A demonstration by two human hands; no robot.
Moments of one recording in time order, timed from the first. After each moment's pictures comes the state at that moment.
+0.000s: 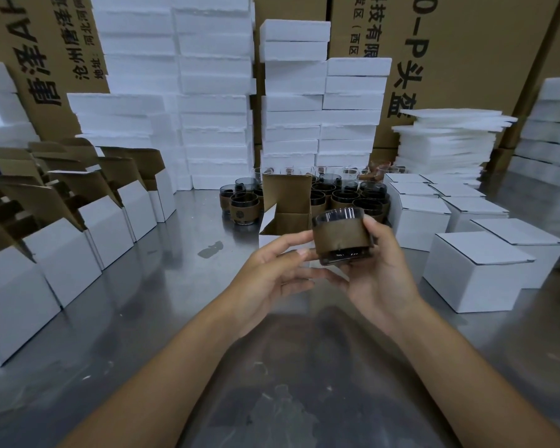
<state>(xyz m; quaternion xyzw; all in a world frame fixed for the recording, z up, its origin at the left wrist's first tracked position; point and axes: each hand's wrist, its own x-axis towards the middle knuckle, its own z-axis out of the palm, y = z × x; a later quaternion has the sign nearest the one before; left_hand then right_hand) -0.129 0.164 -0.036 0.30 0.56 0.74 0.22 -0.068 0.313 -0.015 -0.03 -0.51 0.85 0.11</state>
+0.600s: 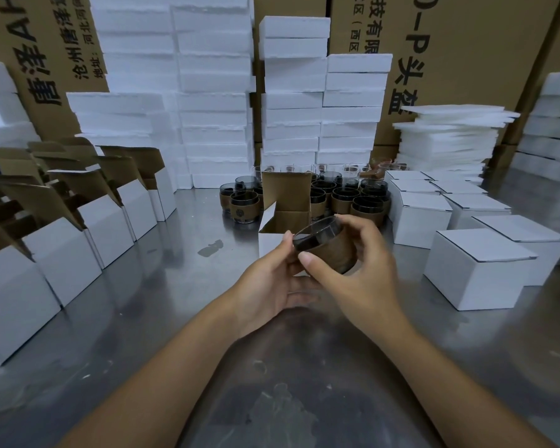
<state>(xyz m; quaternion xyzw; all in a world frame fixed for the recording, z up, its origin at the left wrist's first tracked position) -0.130 0.170 -0.037 0.26 0.54 0.73 0.33 -0.069 0.301 -0.037 0.02 -0.77 0.49 0.41</state>
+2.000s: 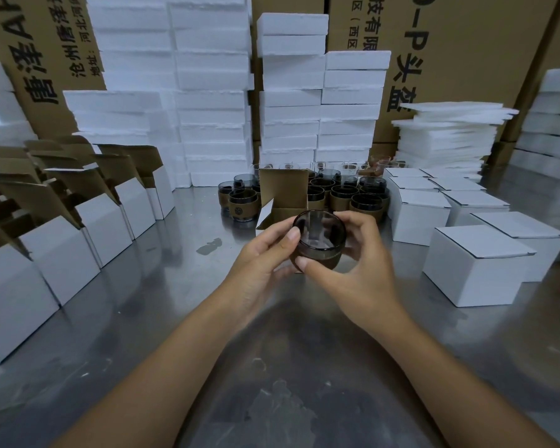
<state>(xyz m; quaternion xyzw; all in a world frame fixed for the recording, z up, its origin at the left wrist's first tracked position) -0.124 0.165 -0.029 0.28 0.55 0.77 0.15 -0.069 0.304 -0.037 0.07 -0.77 0.50 0.38</state>
